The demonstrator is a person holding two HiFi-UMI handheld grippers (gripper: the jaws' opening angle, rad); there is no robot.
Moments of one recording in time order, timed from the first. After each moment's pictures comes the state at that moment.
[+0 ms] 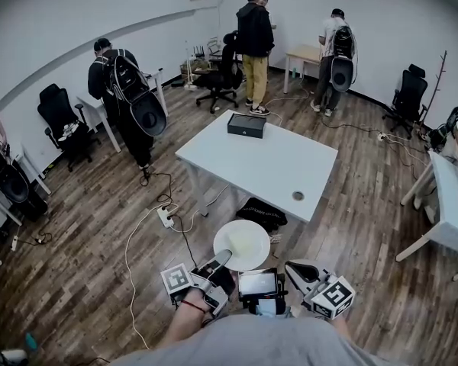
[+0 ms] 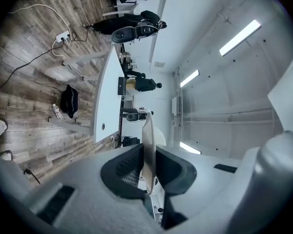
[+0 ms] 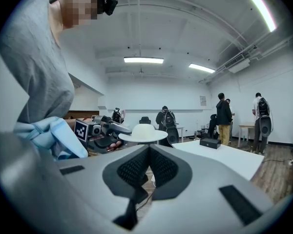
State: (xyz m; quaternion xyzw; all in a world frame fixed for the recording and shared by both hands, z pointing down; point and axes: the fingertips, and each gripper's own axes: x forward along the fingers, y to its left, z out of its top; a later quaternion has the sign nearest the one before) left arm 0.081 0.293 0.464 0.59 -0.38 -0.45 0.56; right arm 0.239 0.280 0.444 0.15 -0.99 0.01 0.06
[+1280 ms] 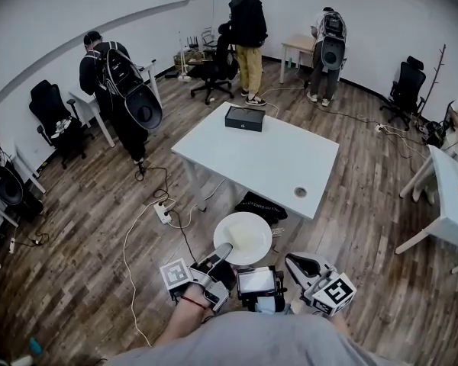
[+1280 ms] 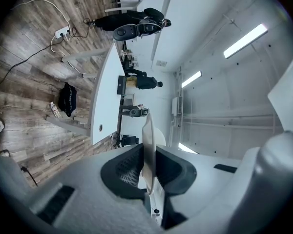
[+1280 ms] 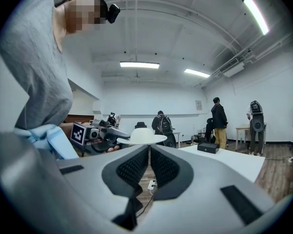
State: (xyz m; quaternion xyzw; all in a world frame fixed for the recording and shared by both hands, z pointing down) left arm 0.053 0.269 0.460 0.58 -0.36 -0.45 0.58; right arm 0.207 0.258 0.432 0.18 -0.98 0.01 0.03
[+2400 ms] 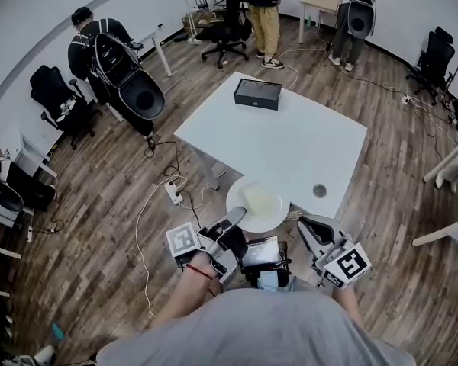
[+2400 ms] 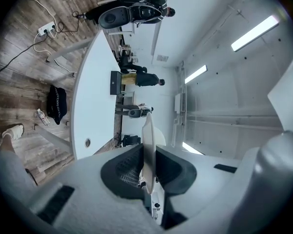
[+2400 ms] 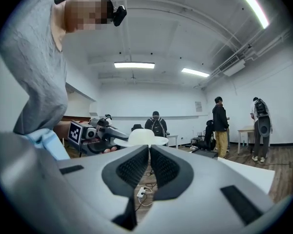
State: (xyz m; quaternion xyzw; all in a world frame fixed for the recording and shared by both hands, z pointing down) left arm 0.015 0.073 0.436 0.59 -0.36 -0.43 0.58; right arm 0.150 0.058 0.414 0.16 -0.99 0.00 0.02
